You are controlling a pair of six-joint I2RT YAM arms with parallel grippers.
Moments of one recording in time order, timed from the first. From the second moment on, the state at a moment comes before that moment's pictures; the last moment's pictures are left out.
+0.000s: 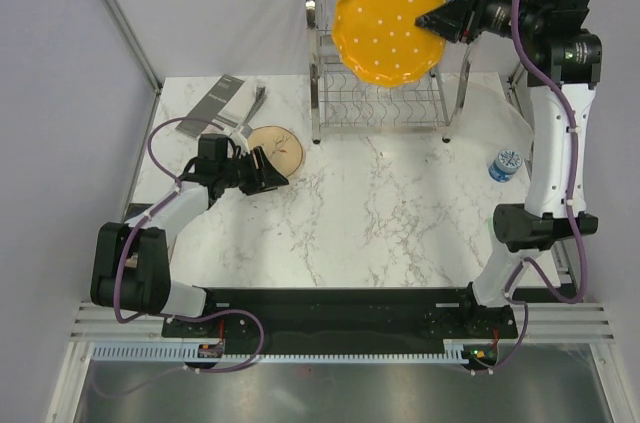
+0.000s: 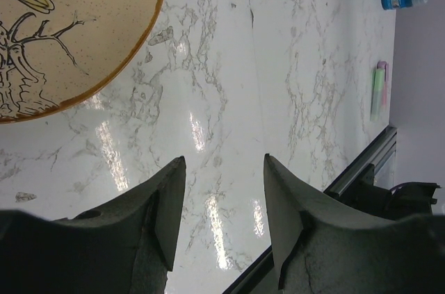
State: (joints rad) left arm -0.15 1.41 0.78 -0.10 0.61 -0.48; right arm 0.03 1.78 2.48 -0.83 -0.95 0.23
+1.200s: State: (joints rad) left arm -0.14 1.36 0.69 -0.12 0.61 -0.45; right arm 0.25 2.00 2.50 -0.13 0.29 -0.07
